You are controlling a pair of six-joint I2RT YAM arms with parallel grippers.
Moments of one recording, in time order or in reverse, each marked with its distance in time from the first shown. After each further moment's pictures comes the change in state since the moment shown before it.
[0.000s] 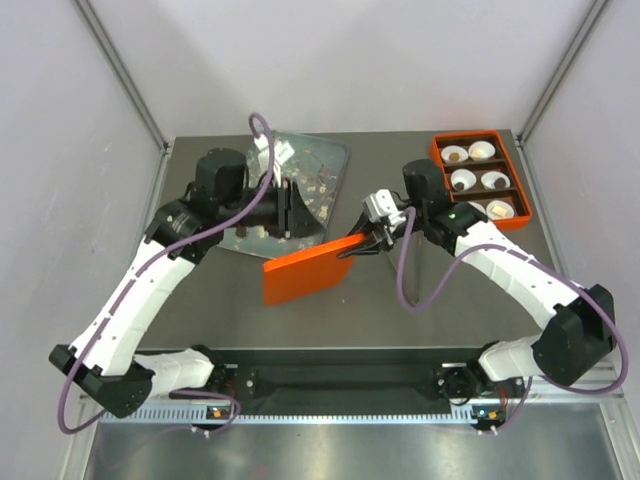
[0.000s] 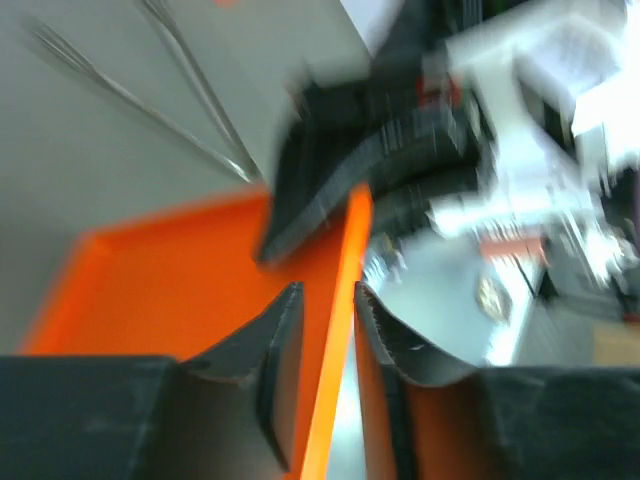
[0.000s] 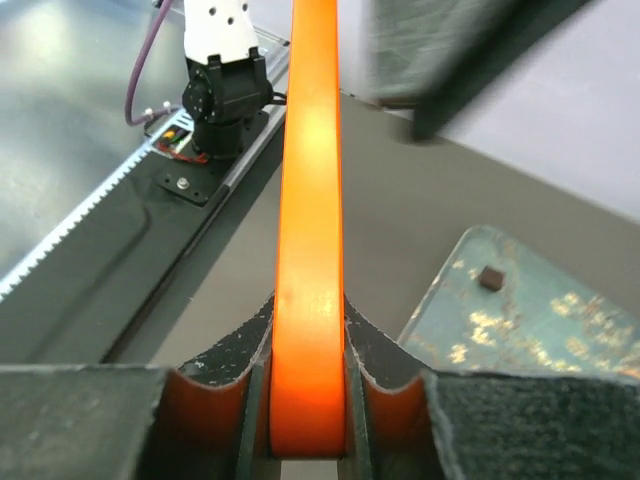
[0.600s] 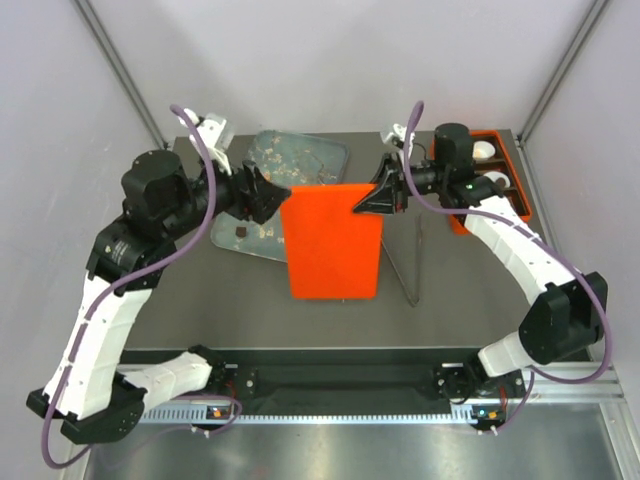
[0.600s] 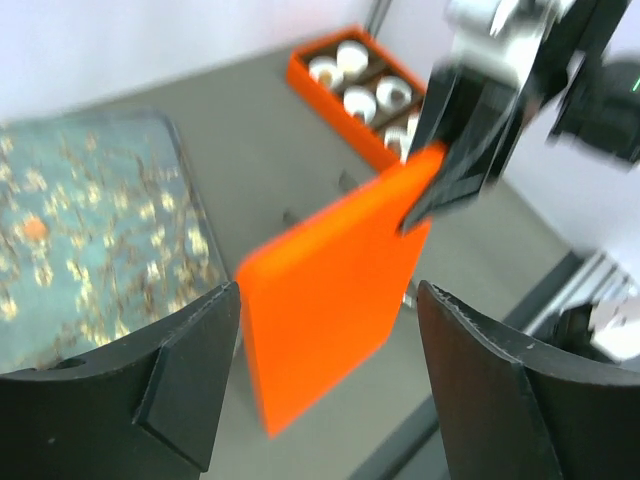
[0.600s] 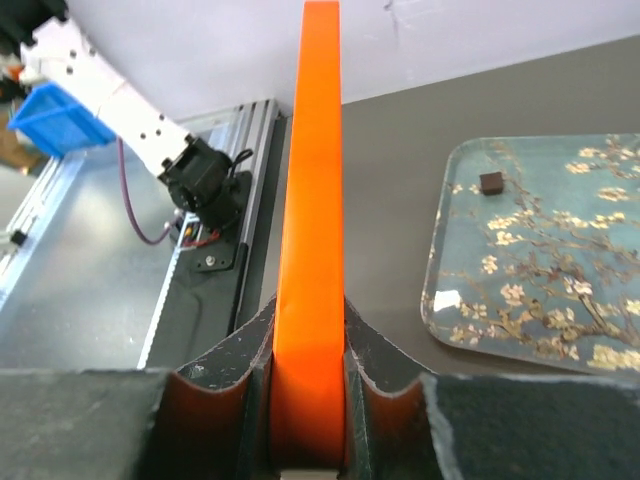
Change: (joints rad) left arm 0.056 -0.088 0.220 0.024 -0.437 0.278; right arm -0.181 0.106 0.159 0.159 0.063 0.763
